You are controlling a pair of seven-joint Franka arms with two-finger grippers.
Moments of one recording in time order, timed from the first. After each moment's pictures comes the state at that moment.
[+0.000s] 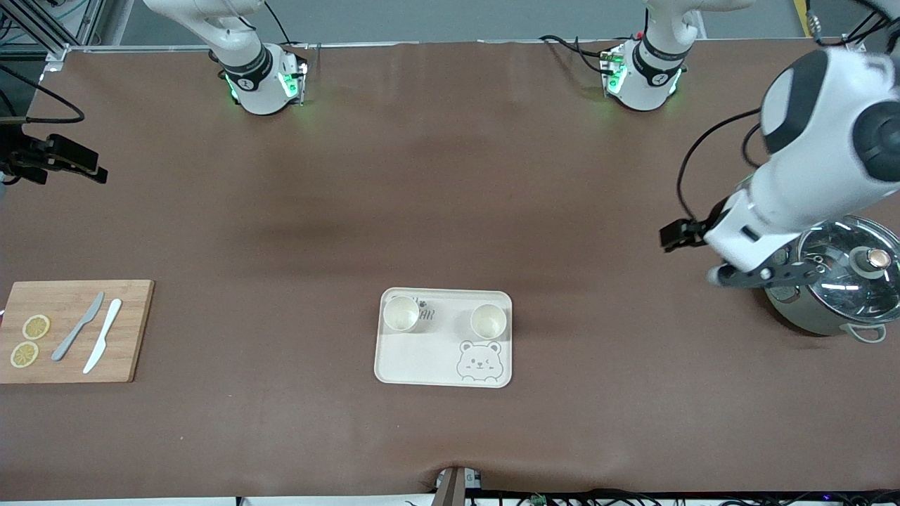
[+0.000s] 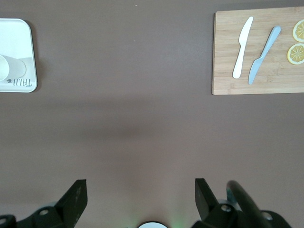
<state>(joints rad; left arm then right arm) -0.11 0.31 -0.18 -1.47 0.03 1.70 -0.30 0.01 0.01 -0.08 -1.53 0.04 1.44 -0.05</state>
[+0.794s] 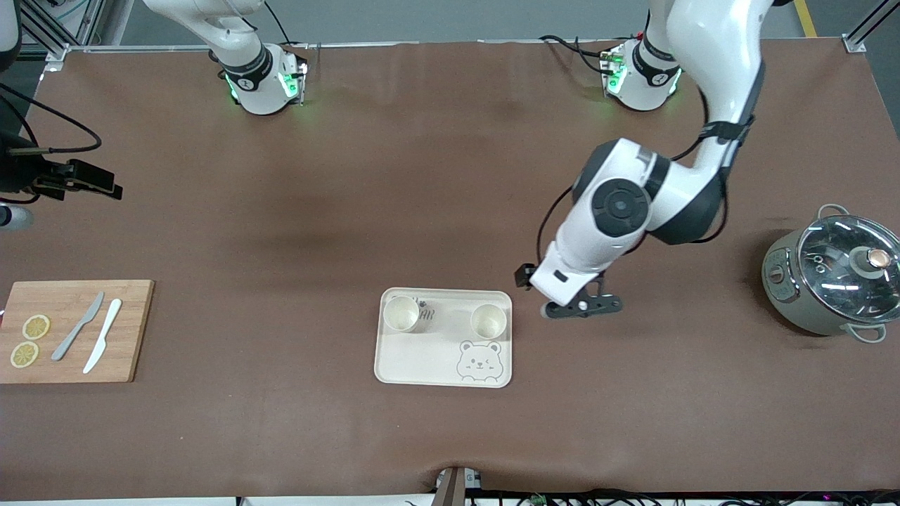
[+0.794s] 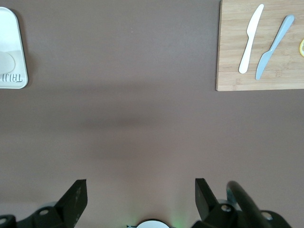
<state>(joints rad) -0.38 0.56 -0.18 -1.47 0.04 2.06 -0.67 0.01 0.08 -0.08 -1.53 0.04 1.45 -0.05</state>
